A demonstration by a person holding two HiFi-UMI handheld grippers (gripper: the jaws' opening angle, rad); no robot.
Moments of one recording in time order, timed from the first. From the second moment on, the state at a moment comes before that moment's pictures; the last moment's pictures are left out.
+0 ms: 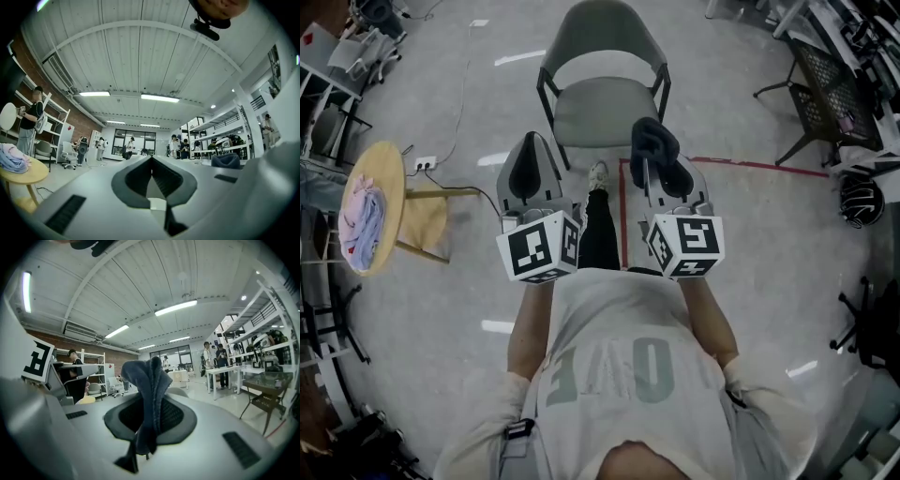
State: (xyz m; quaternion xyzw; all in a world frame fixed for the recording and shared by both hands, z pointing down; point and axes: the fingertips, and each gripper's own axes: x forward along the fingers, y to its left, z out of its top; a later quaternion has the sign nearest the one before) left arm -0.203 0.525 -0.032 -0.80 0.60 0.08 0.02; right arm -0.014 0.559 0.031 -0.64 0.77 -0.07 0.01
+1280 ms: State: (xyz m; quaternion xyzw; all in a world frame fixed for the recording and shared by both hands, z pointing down) left arm -0.126 -0.031 -0.057 -0.83 0.54 0.10 0.01; right arm 0.014 0.009 -0.037 -0.67 0.74 -0.02 -0.01
